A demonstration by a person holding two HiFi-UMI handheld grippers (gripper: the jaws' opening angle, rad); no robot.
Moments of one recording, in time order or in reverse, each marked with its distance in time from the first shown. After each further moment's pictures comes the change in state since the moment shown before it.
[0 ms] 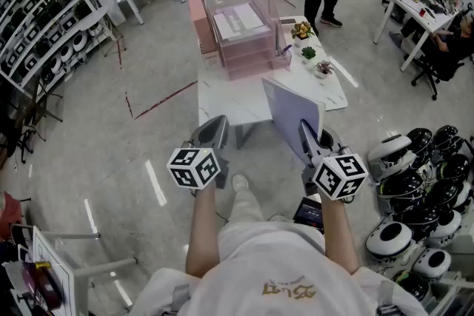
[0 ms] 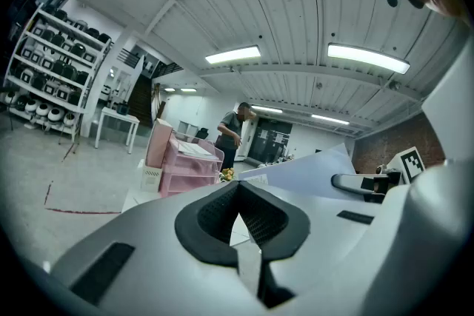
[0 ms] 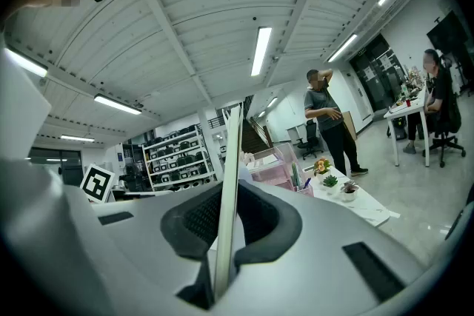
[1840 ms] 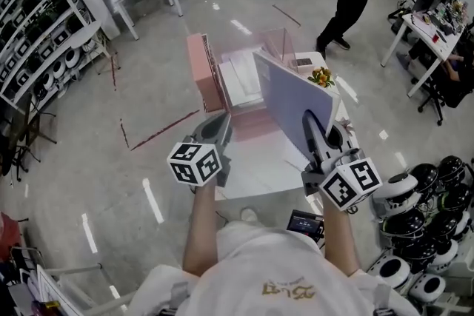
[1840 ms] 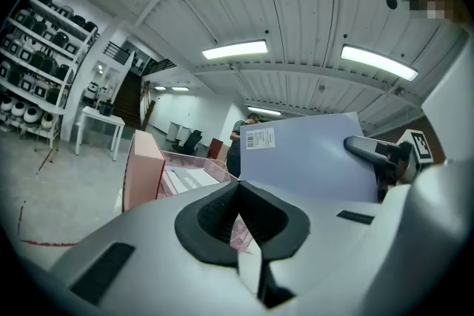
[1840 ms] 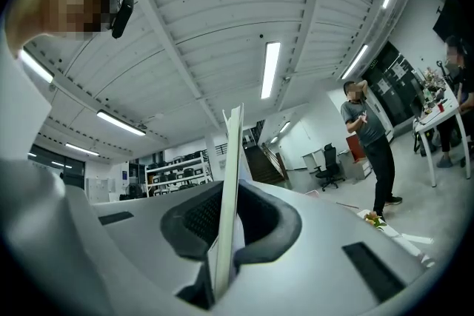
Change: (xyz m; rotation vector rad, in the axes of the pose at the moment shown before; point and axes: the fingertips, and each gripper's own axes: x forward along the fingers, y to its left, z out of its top) left arm 0.227 0.141 0.125 0.012 -0.005 -0.084; right arm 0.245 -0.047 0.149 -0.018 -0.245 0.104
